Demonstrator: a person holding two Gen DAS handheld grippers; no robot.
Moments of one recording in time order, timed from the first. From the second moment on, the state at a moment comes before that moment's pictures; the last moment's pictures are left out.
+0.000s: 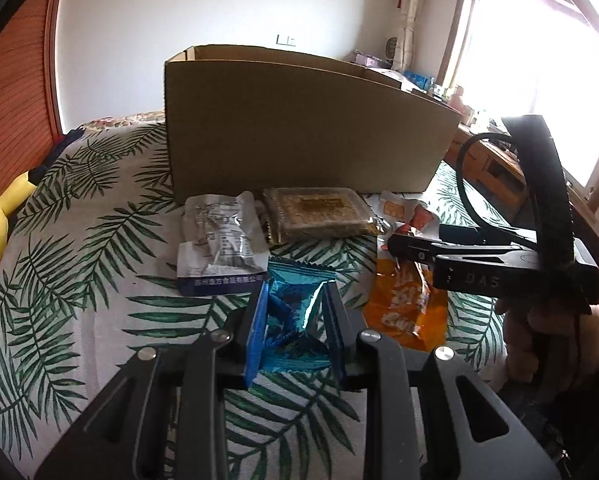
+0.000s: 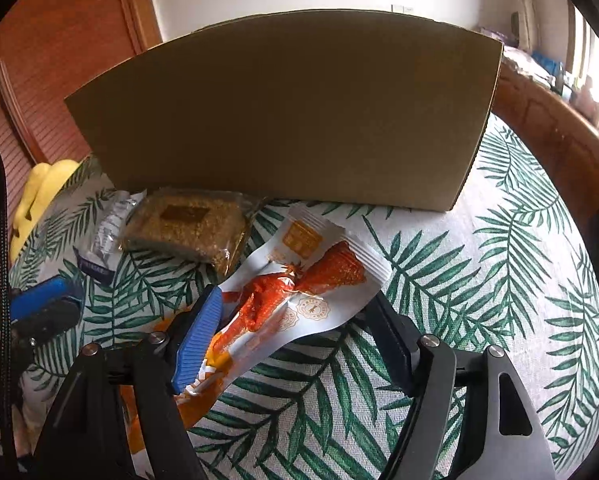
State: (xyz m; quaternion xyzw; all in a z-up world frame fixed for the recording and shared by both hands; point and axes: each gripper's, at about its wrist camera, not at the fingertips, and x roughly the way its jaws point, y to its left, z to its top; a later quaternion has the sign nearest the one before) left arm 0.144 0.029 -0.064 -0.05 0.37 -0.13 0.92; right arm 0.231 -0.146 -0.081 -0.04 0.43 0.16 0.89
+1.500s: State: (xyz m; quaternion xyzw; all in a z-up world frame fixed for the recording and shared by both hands) left arm 0.152 0.015 -0.042 -0.05 0.34 -0.15 0.93; right arm 0.198 -0.191 -0.045 -0.04 0.37 0.21 0.90
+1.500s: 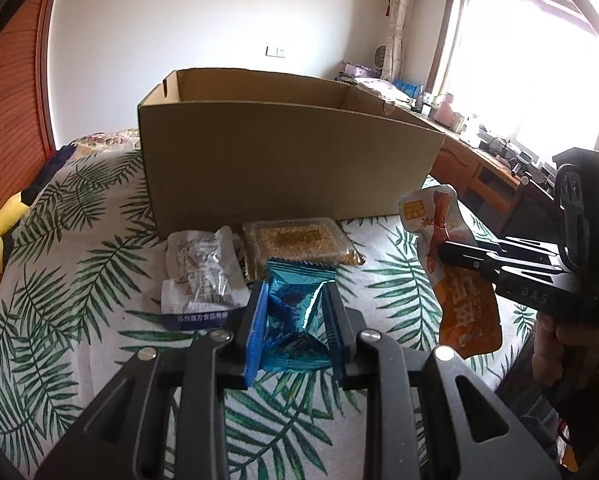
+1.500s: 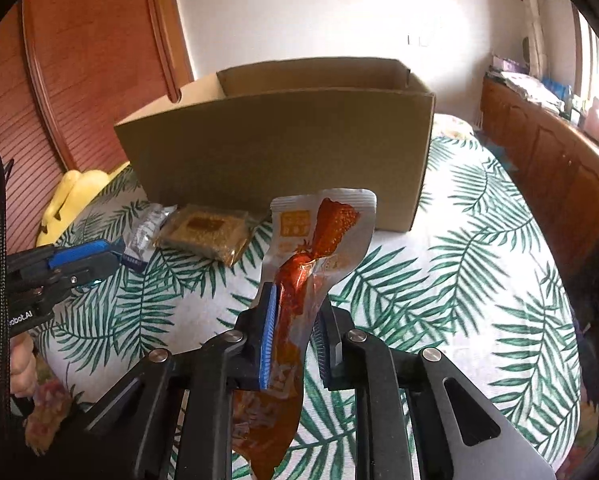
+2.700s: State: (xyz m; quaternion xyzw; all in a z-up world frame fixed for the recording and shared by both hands) left arm 0.219 -0.003 0.042 -0.01 0.25 -0.16 0.95; right arm 0.219 -0.198 0.062 -0.08 0.25 0.21 0.94
